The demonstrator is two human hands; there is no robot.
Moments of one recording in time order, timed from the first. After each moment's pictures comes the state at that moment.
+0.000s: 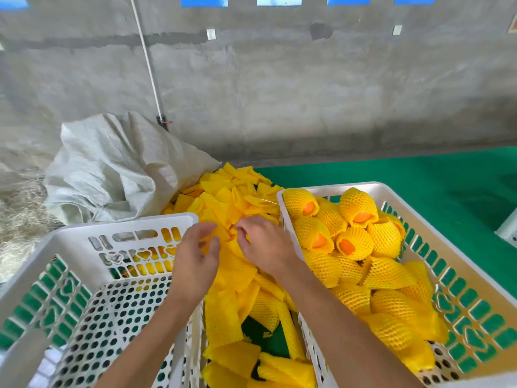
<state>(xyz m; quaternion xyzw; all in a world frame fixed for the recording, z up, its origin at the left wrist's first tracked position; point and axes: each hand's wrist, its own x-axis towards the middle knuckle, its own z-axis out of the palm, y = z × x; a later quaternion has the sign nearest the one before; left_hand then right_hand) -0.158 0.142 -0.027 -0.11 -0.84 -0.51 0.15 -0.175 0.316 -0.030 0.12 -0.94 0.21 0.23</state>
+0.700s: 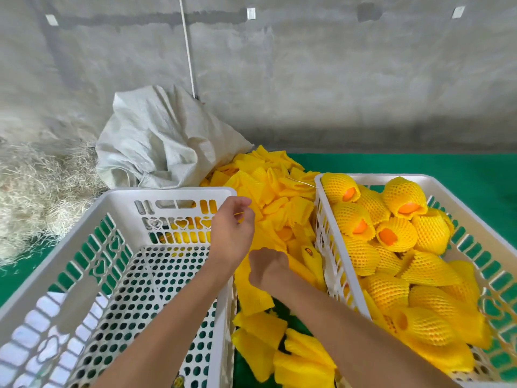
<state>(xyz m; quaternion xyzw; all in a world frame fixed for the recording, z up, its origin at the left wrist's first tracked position) -0.162 0.137 -0.028 -0.05 -0.80 -0.58 0.15 -0.168 0.227 -0.103 0.05 -0.99 0.02 -0.15</state>
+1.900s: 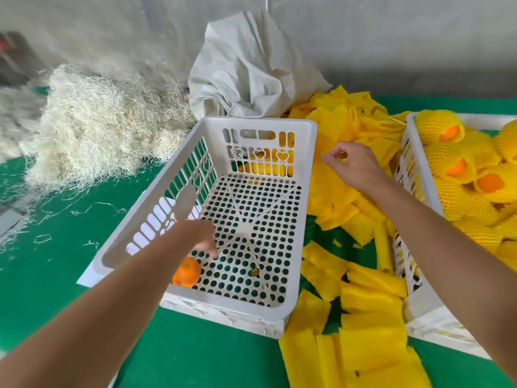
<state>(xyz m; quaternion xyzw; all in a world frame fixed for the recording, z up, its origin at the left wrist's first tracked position) -0.064 -0.078 -0.075 0.08 -0.92 0.07 -0.38 -0.184 0.261 -0.060 0.09 -0.92 0.36 0.10</state>
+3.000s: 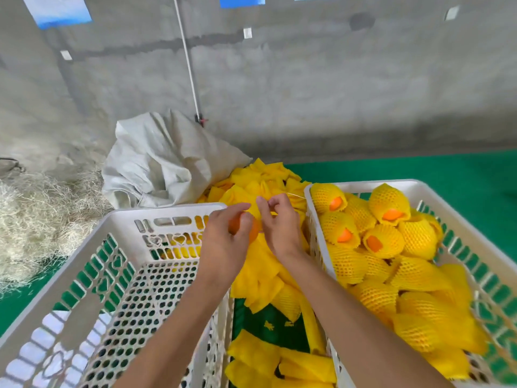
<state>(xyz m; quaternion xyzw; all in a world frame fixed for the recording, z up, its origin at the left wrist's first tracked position) -0.128 0.149 0.011 -0.08 -0.84 -0.52 0.16 -0.188 0.279 -0.034 -0.01 -0.75 0.60 0.28</state>
